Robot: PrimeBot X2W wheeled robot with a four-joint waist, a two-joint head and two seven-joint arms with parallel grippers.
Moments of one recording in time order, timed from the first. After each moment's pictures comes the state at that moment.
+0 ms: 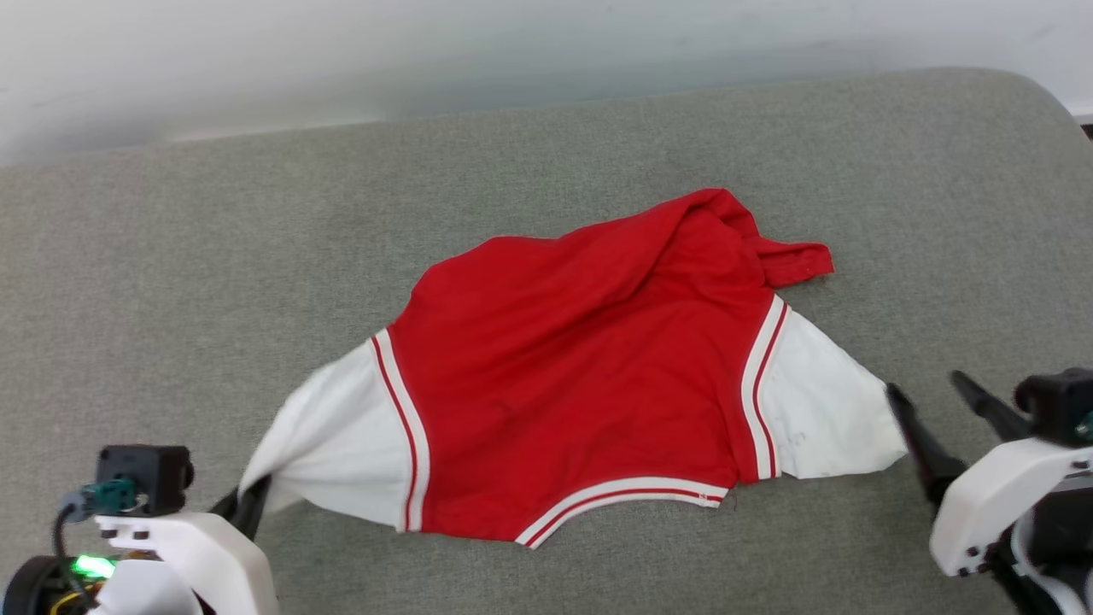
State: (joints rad) left arm 0.12 0.43 -0.07 -0.31 -0.47 0.10 0.56; right arm -0.06 -0.25 0.00 -0.11 0.28 0.13 0.34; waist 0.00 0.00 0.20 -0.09
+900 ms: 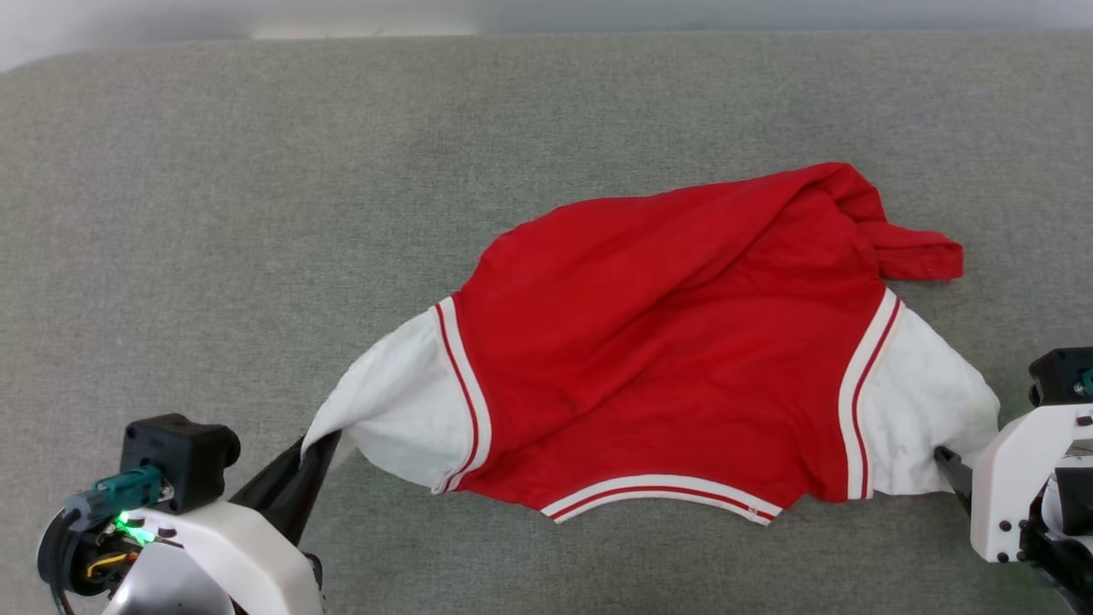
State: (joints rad) left arm 0.09 0.45 -0.12 -0.57 -0.51 0.06 0.57; right arm -0.13 -0.25 -0.11 0.02 0.22 0.13 0.88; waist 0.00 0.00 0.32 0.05
